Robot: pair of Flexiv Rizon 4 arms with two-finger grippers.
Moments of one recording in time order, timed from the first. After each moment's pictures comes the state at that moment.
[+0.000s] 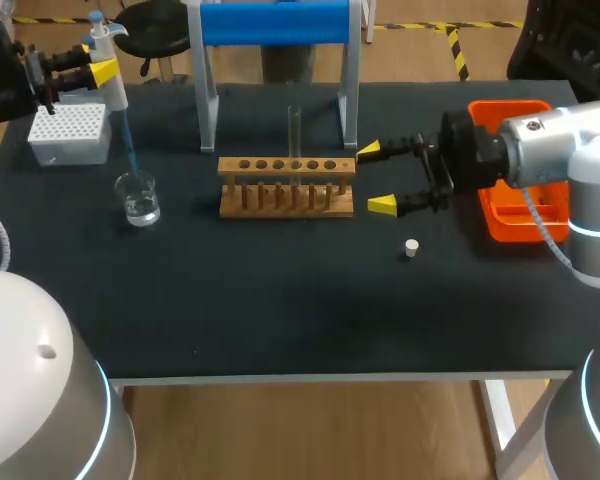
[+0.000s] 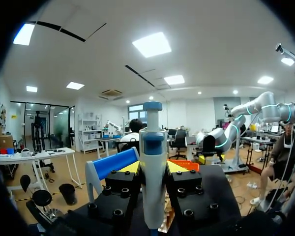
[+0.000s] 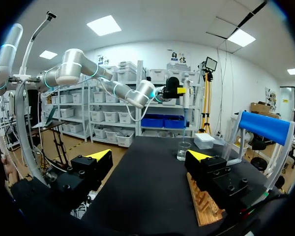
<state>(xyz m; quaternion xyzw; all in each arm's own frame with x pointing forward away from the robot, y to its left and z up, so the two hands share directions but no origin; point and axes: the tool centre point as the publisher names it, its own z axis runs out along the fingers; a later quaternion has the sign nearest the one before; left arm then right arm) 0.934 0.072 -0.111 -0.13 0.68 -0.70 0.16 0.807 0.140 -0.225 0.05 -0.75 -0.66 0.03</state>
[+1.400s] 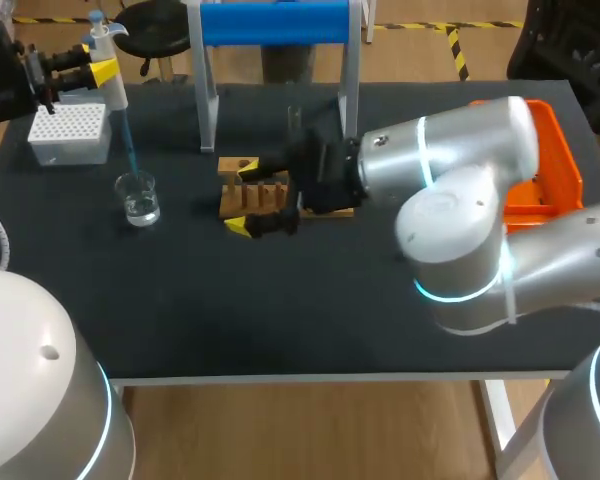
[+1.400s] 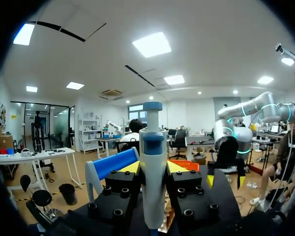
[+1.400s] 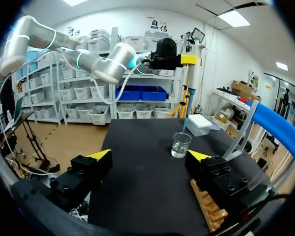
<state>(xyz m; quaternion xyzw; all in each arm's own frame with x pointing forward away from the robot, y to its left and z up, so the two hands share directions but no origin) 0.934 0.073 -0.111 -0.13 0.68 -0.70 0.16 0.794 0.319 -0.247 -0.05 -0.84 -0.54 -0.06</state>
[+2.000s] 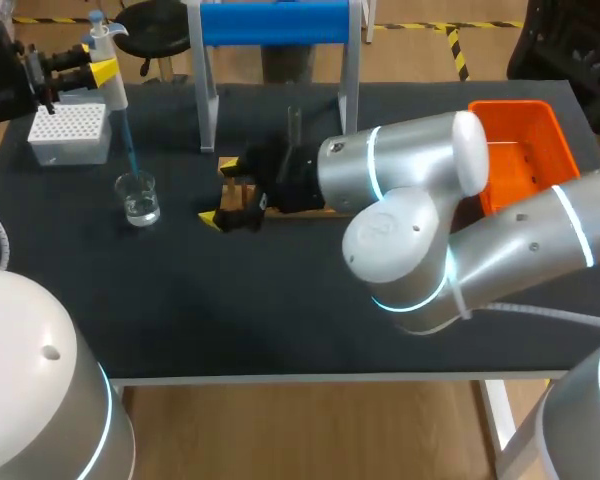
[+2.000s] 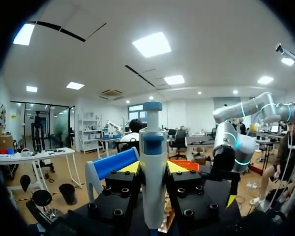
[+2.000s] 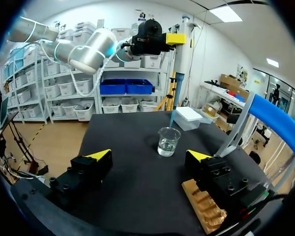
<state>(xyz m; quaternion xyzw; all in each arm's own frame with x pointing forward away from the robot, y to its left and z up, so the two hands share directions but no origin) 0.934 0.073 -0.110 -0.13 0.68 -0.70 0.16 0.832 0.354 -0.277 -0.09 -0.85 -0.51 -0.10</state>
